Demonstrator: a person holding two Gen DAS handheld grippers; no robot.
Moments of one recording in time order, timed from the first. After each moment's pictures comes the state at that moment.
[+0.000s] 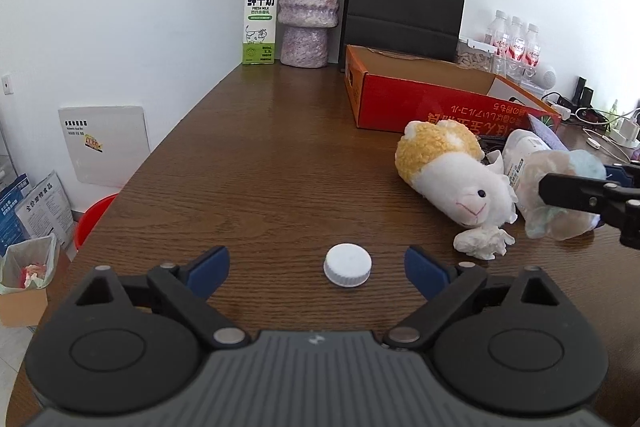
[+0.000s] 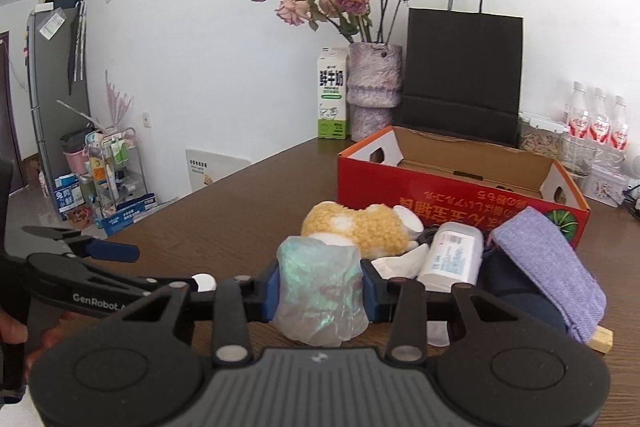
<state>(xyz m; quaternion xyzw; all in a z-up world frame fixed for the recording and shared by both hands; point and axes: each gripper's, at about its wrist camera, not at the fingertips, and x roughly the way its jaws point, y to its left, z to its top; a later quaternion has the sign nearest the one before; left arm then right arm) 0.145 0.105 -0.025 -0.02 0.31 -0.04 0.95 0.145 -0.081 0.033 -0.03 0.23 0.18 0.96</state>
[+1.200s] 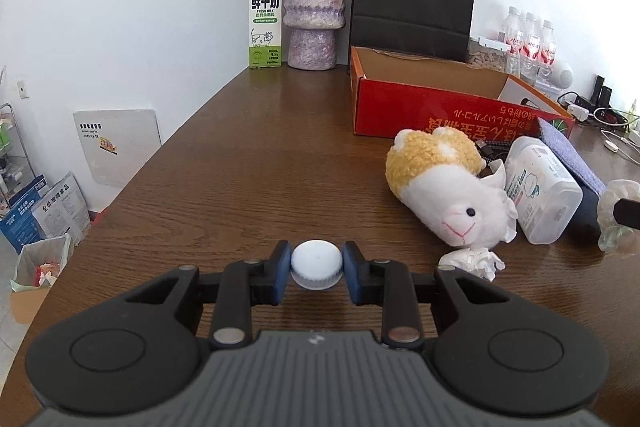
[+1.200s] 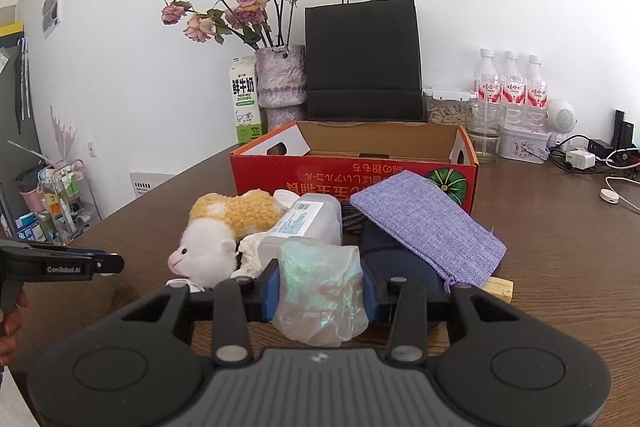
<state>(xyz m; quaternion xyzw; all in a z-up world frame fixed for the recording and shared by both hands) 0.154 0.074 -0.015 -0.02 0.30 0.00 0.95 0.135 -0.171 0.023 0.02 0.22 0.12 0.97</state>
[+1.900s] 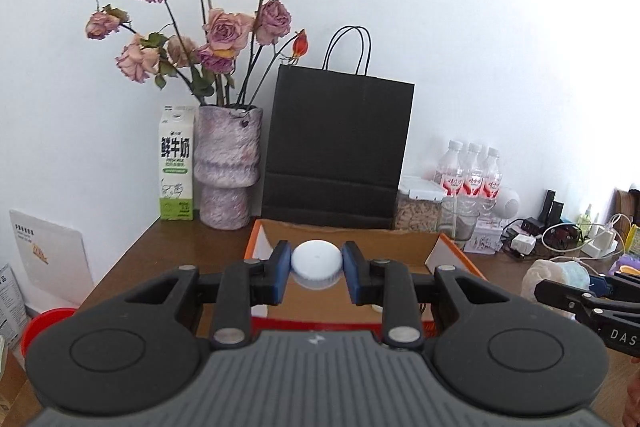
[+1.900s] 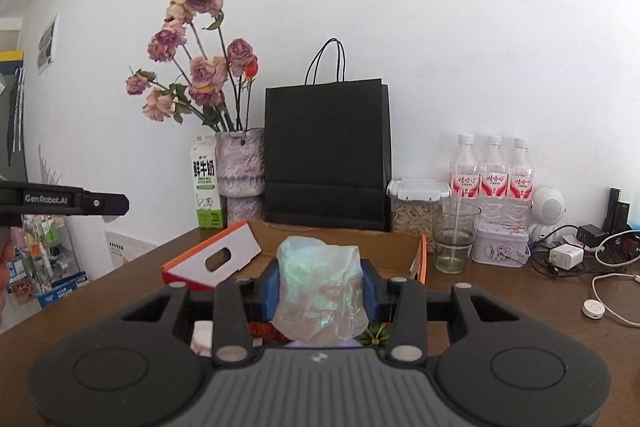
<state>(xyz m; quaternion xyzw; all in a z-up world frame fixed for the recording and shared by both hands) 0.266 -0.007 0.099 -0.05 0.15 -0.07 0.98 0.249 -0.234 0.090 0.02 0.12 0.10 0.99</state>
